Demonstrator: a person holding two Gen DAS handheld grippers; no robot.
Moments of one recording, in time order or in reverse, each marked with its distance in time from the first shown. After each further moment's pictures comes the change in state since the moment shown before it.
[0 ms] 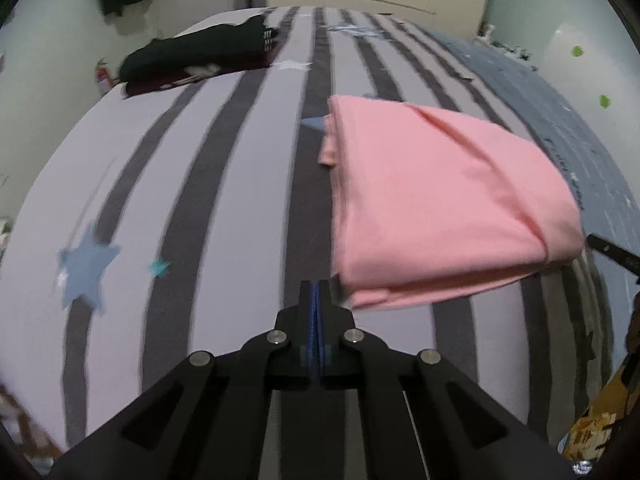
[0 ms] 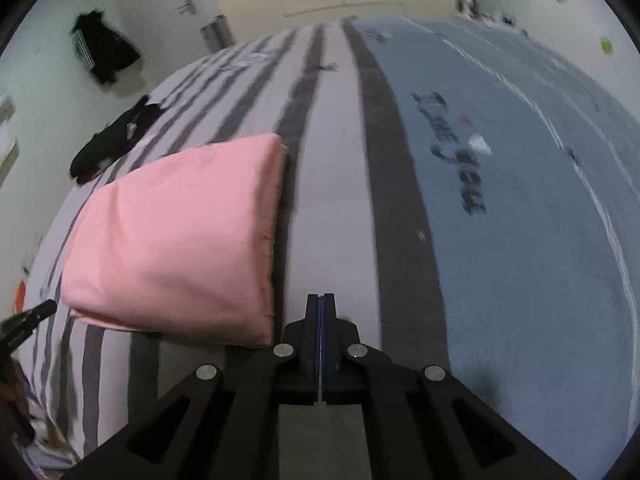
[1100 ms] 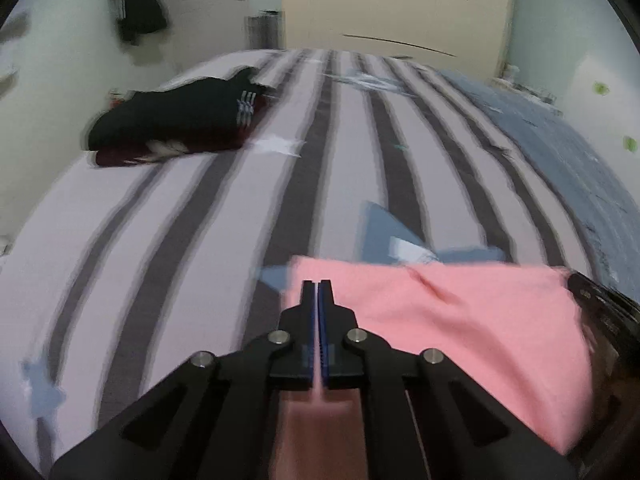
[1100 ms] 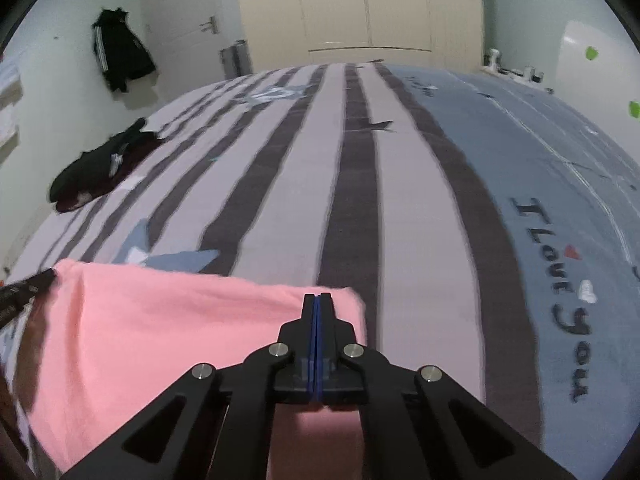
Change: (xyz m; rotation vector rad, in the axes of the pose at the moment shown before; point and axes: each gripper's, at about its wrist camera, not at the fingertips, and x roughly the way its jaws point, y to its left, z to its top) left arm 0.074 -0.031 0.133 -0.075 -0.181 0.052; right arm 0.099 0.036 0.091 -0.054 -0.144 -0.072
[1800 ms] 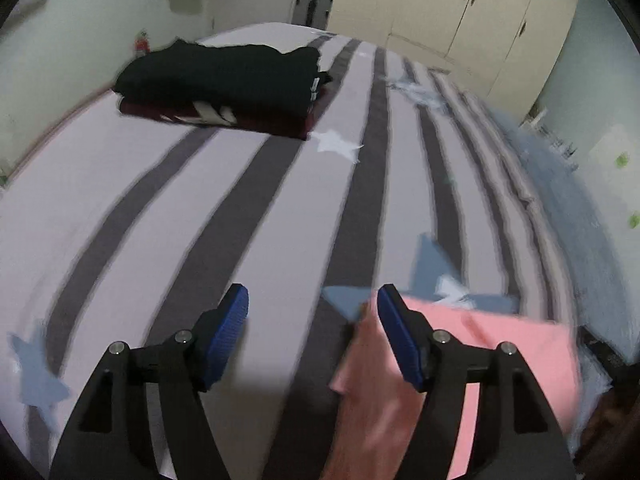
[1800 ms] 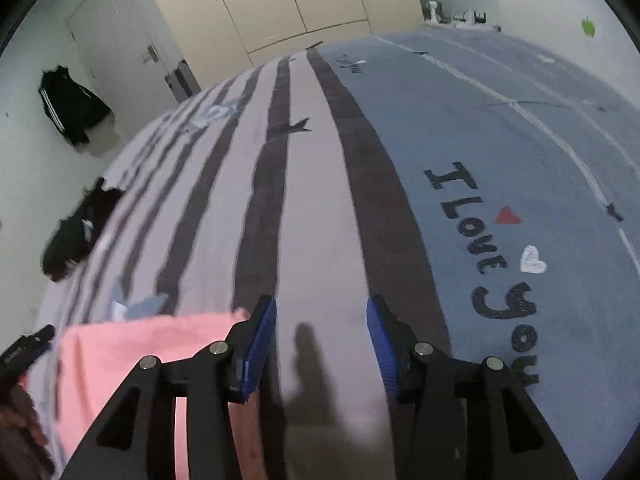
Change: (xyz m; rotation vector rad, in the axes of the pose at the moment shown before) left arm 0.008 0.061 0.013 -0.206 0.104 -0.125; right arm -0.015 -0.075 0.019 0.250 0.066 0.065
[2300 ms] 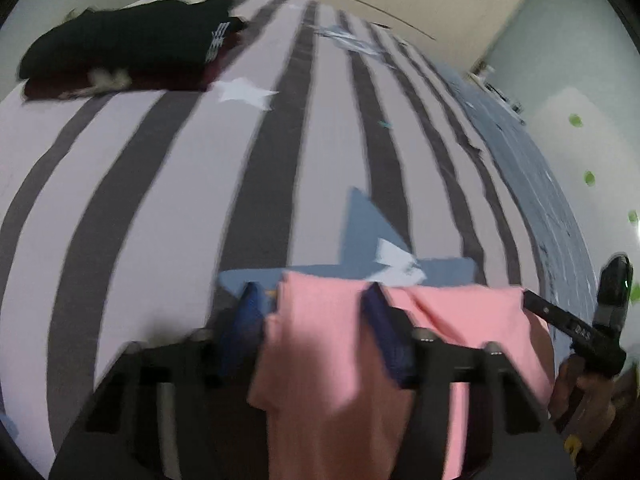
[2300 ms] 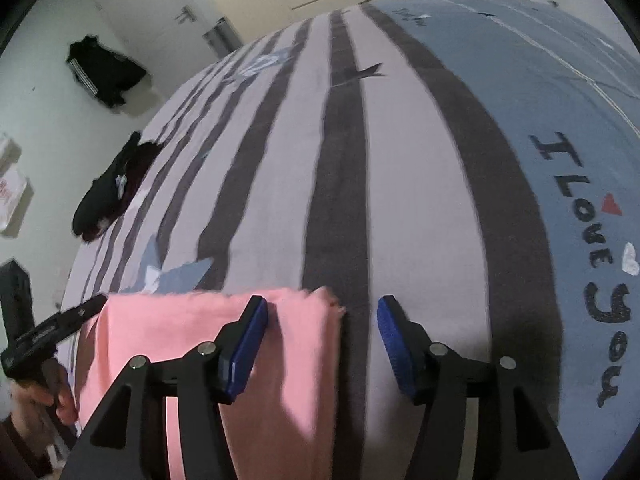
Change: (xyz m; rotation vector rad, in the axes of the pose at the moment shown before) left arm 0.044 -0.041 -0.009 0.133 0.155 -0.168; right arm 0.043 0.038 -0.004 -0.092 0.172 0.146
